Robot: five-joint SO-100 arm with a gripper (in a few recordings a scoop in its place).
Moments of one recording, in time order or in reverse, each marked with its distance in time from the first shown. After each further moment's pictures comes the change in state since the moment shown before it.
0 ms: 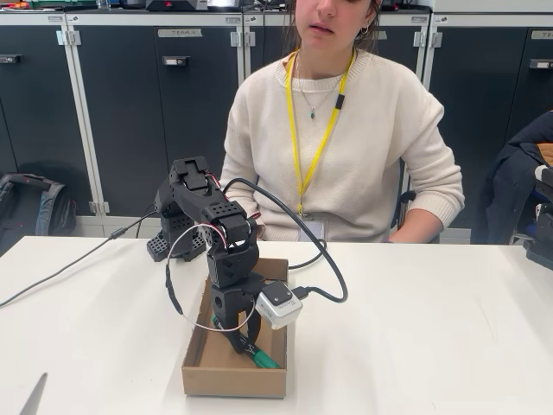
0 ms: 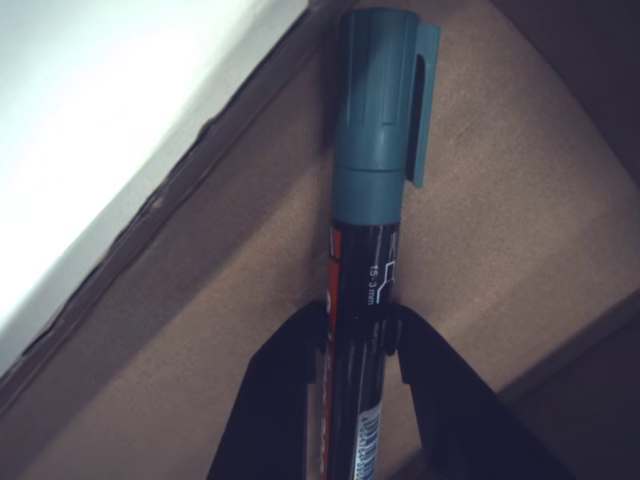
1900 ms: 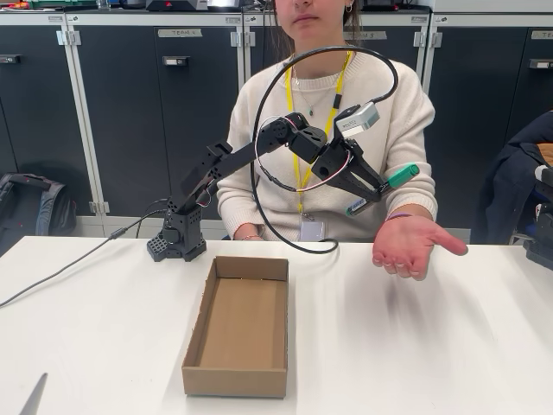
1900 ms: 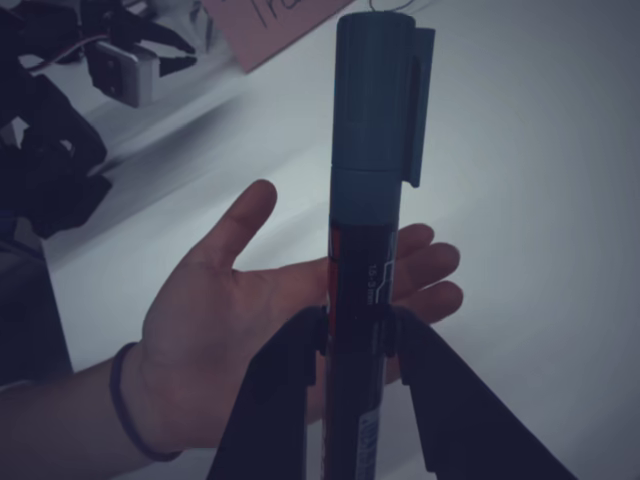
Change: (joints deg) arm -31.7 0.2 -42.5 -5.1 26.7
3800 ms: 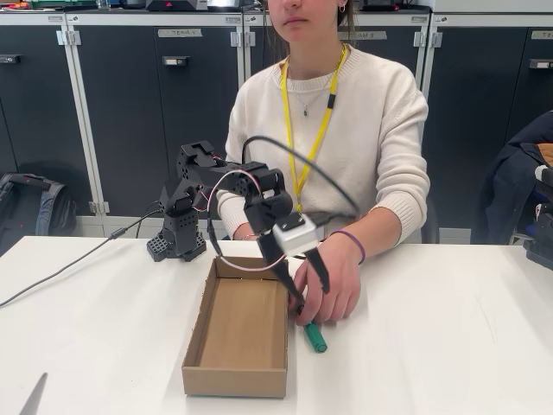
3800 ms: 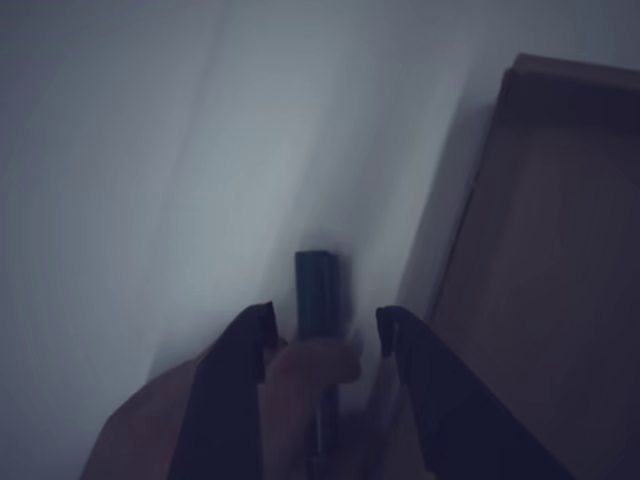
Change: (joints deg) arm 21.3 11.2 45.7 -6.0 19.7
